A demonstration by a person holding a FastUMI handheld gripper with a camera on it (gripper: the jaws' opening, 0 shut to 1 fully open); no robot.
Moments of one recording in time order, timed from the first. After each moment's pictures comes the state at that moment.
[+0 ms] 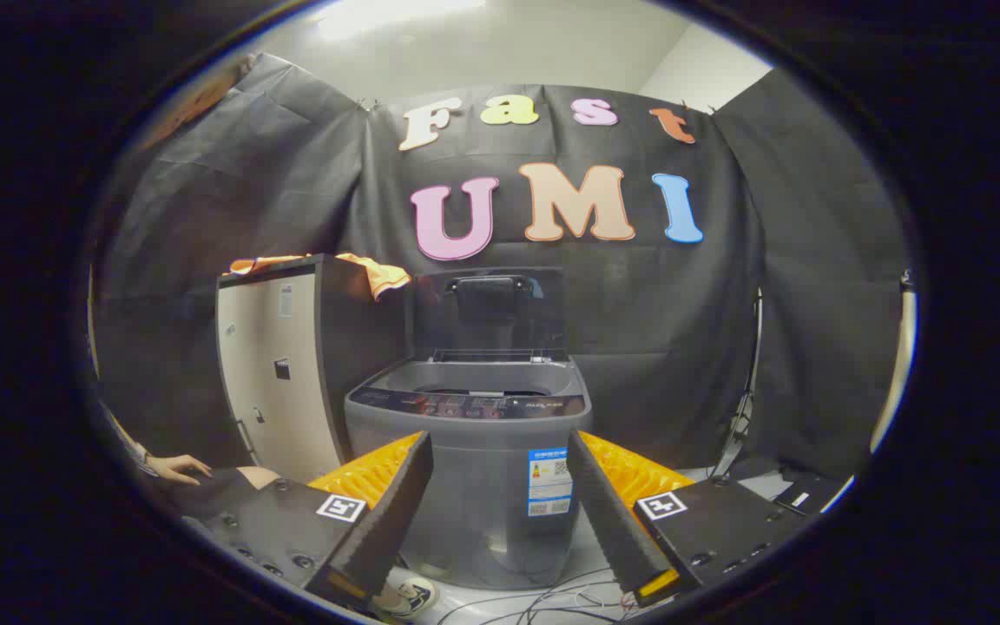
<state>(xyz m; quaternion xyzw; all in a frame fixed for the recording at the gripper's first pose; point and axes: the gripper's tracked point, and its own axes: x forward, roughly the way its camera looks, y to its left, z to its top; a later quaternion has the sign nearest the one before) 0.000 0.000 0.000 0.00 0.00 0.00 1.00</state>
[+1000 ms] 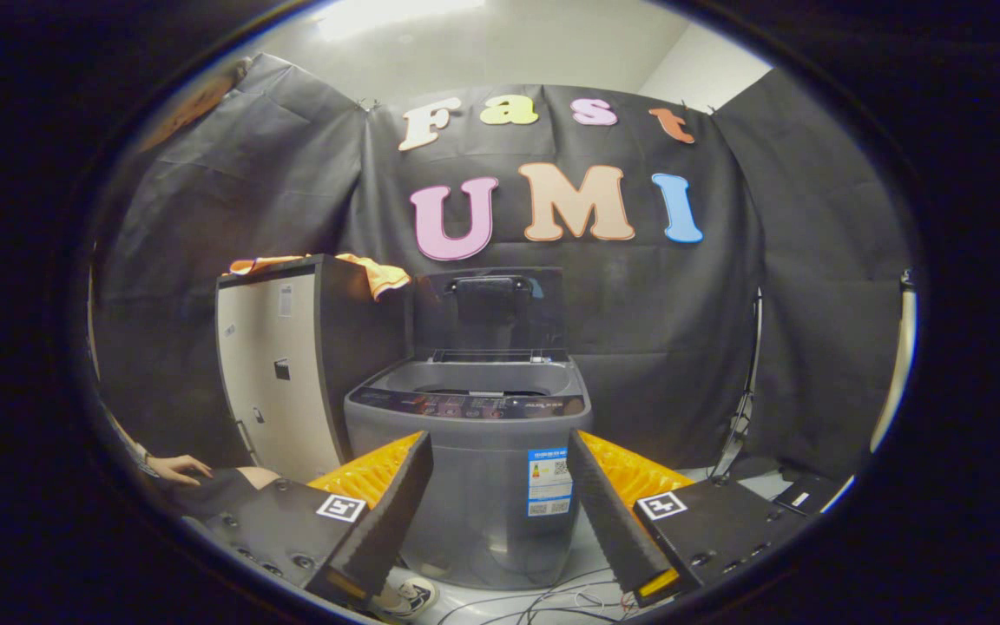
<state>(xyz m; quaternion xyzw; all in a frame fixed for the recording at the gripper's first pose) 0.000 -0.002 0.000 0.00 0.00 0.00 1.00</state>
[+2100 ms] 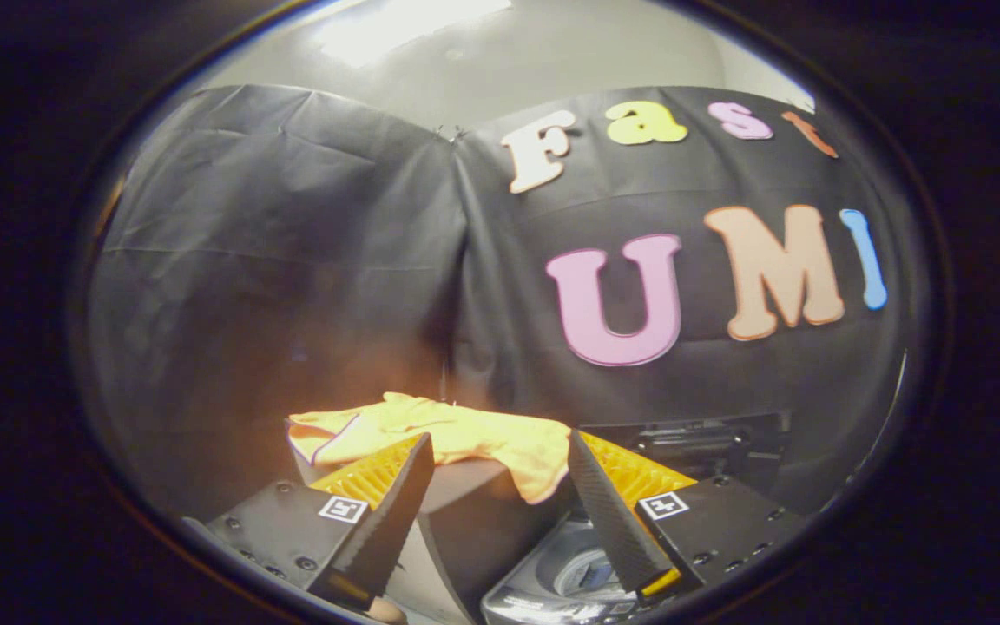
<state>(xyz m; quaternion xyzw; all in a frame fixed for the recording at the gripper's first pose) 0.247 0.252 0.259 0.02 -0.04 0.24 0.97</state>
